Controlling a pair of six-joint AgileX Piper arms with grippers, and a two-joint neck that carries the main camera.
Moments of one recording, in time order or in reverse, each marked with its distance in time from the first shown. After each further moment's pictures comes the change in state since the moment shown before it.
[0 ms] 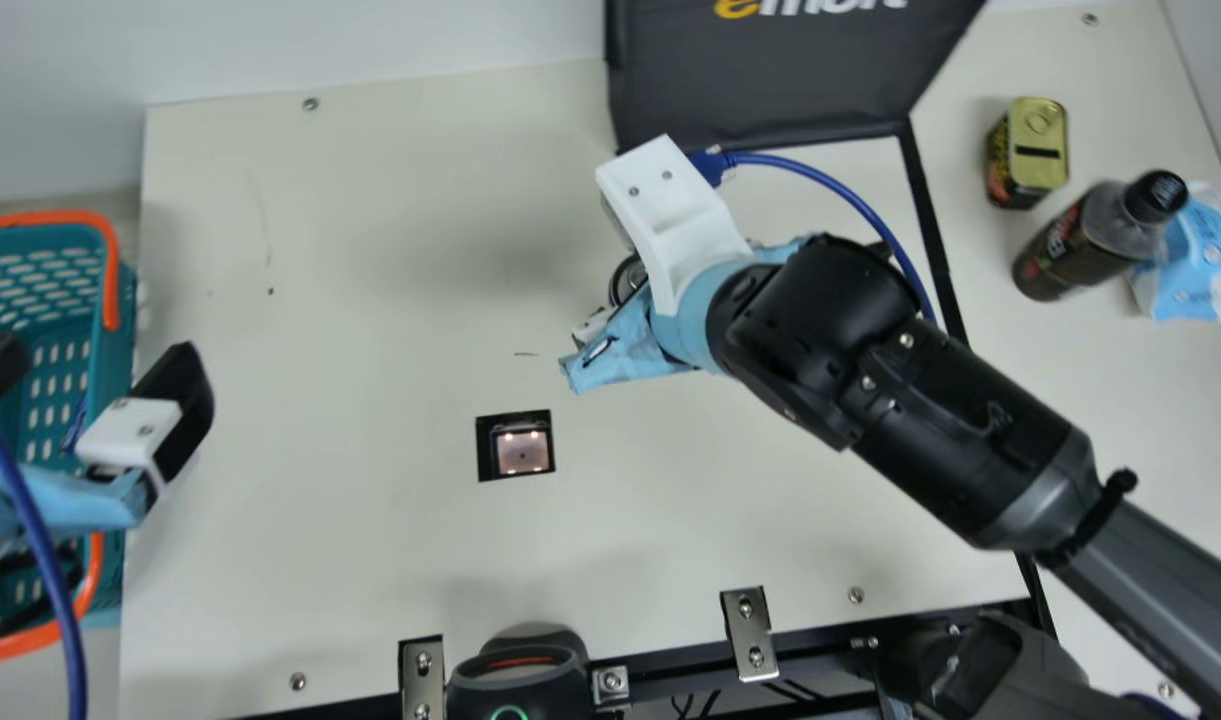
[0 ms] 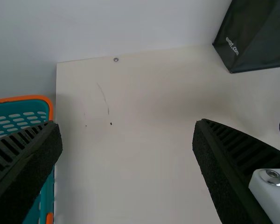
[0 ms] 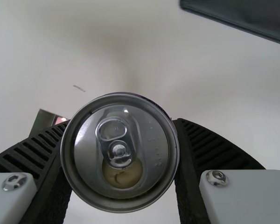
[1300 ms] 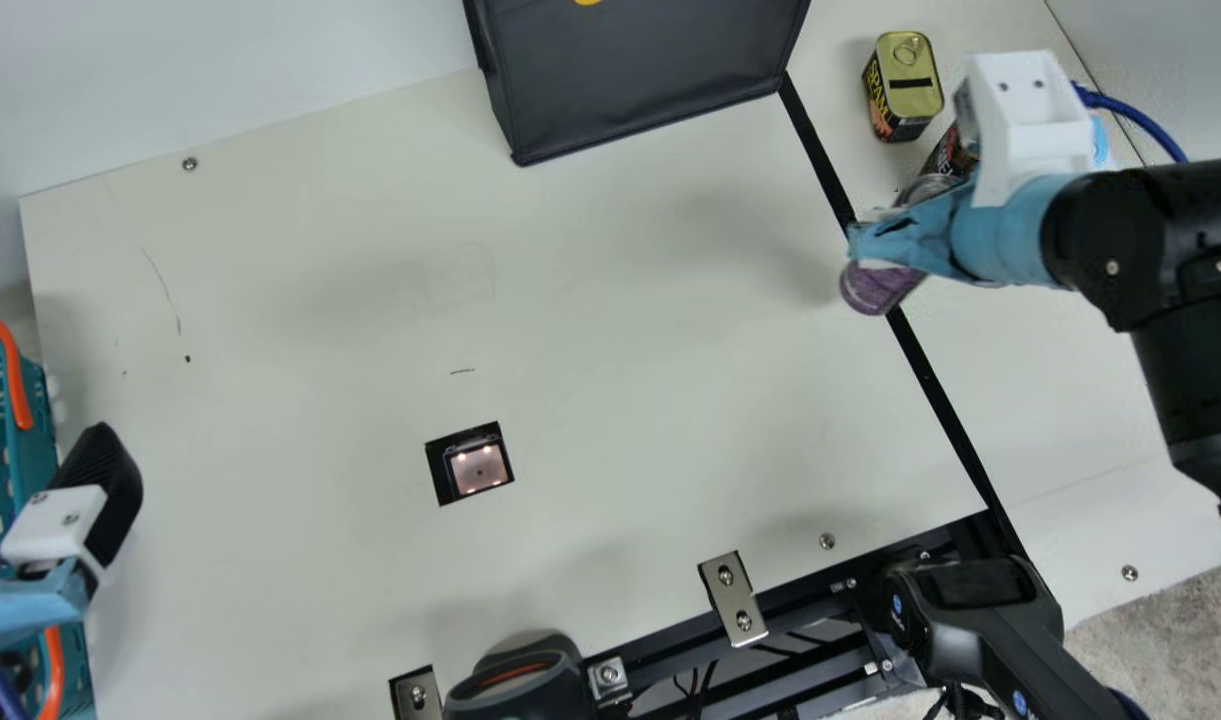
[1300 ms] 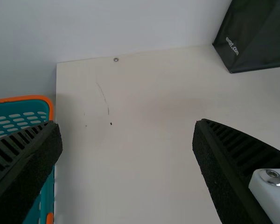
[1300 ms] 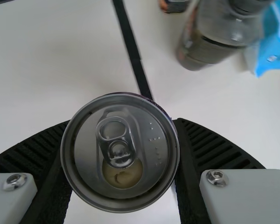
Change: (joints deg) left arm 0.0 0.0 0.0 0.0 0.0 0.0; right arm -54.1 -17.4 15.8 8.5 1.7 -20.5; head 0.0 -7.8
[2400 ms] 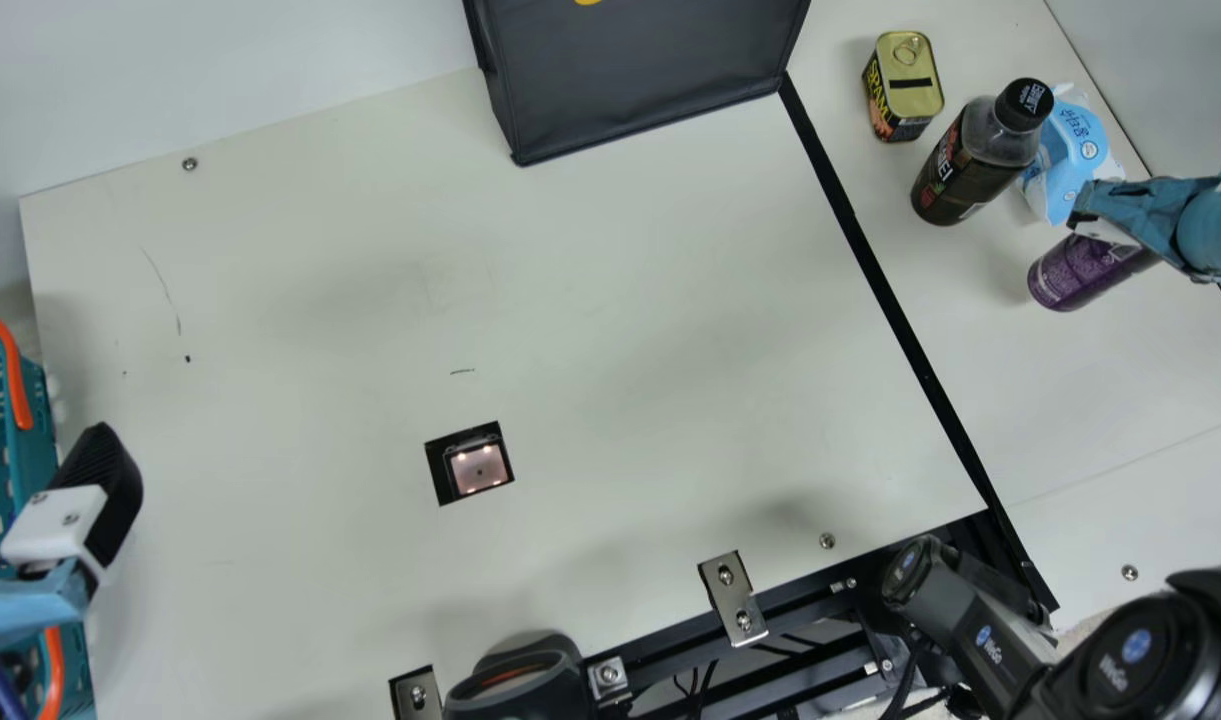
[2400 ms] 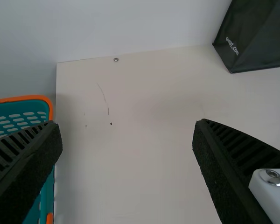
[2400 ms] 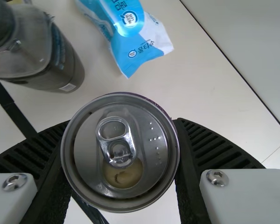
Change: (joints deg) left arm 0.0 0.0 0.0 0.0 0.0 0.0; right arm -37.7 11.4 -3.0 9.6 -7.6 -20.6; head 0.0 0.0
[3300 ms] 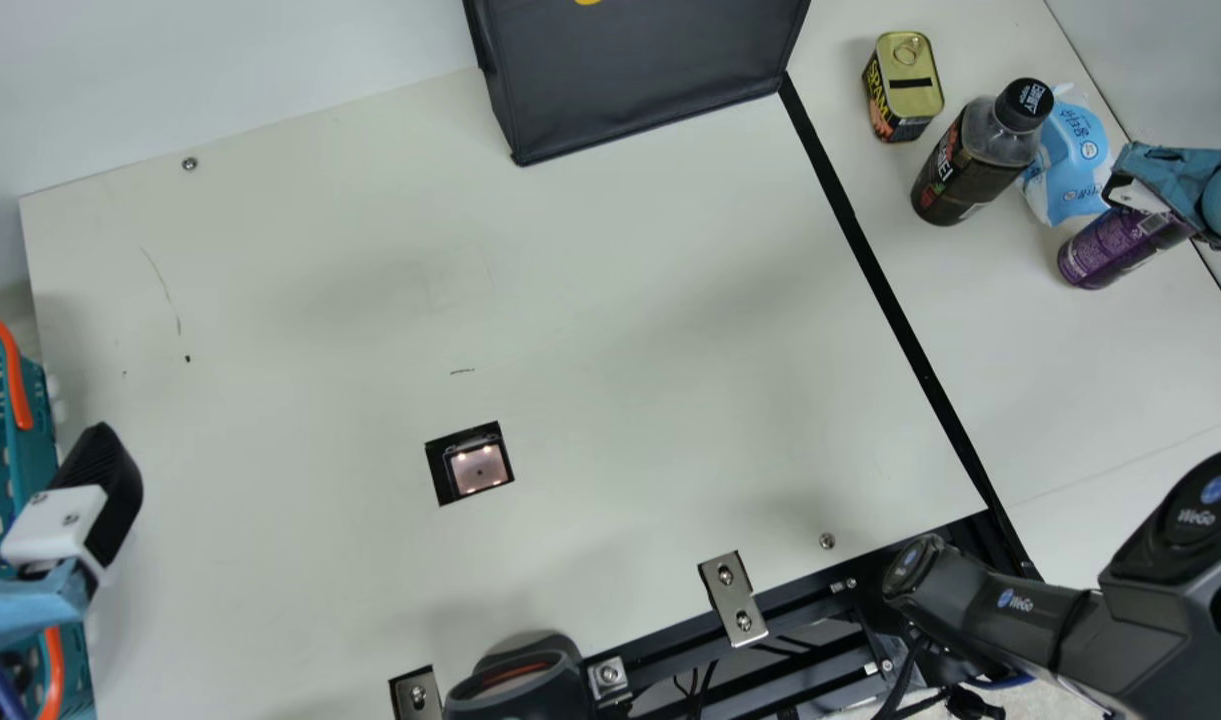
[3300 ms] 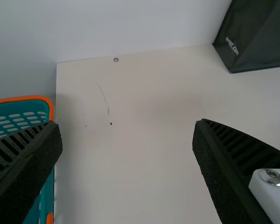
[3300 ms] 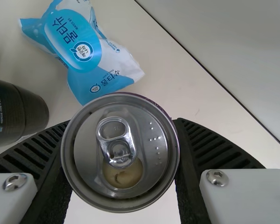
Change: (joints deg) left arm 0.0 0.0 0.0 0.0 0.0 0.0; right arm -2.1 12.4 -4.5 -1.1 -7.7 4.4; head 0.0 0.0
